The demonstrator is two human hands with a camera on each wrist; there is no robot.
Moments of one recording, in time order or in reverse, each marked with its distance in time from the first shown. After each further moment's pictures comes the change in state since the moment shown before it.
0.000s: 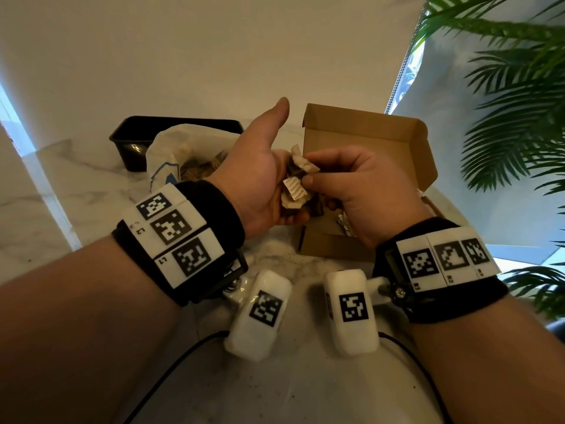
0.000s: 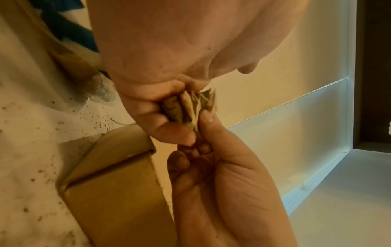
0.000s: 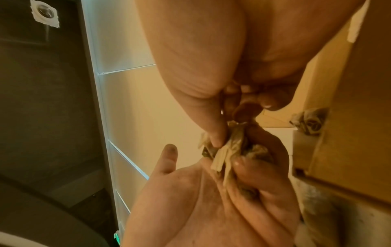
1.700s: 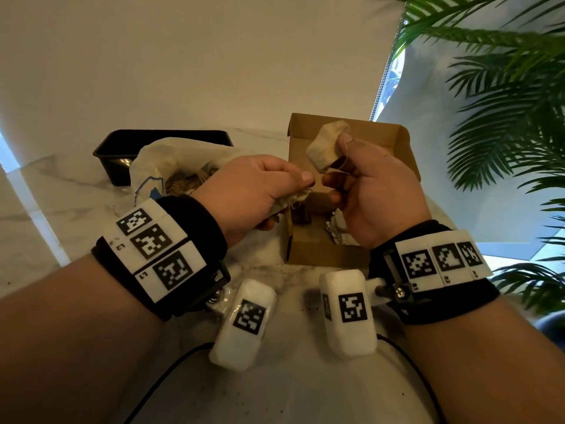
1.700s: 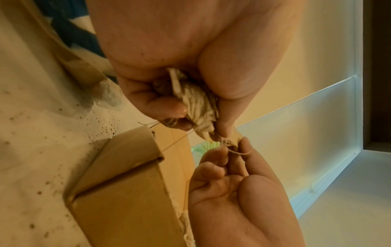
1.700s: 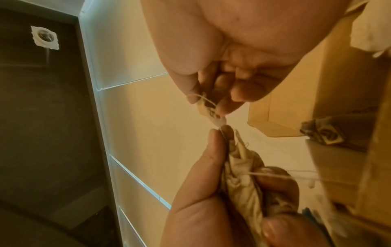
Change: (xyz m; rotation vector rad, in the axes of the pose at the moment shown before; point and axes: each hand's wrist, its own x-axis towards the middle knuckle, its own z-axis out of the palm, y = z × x) left_hand 0.008 -0.010 -0.005 0.427 0.258 0.210; right_hand 0.005 -0.004 -0.009 0.409 0.351 0.098
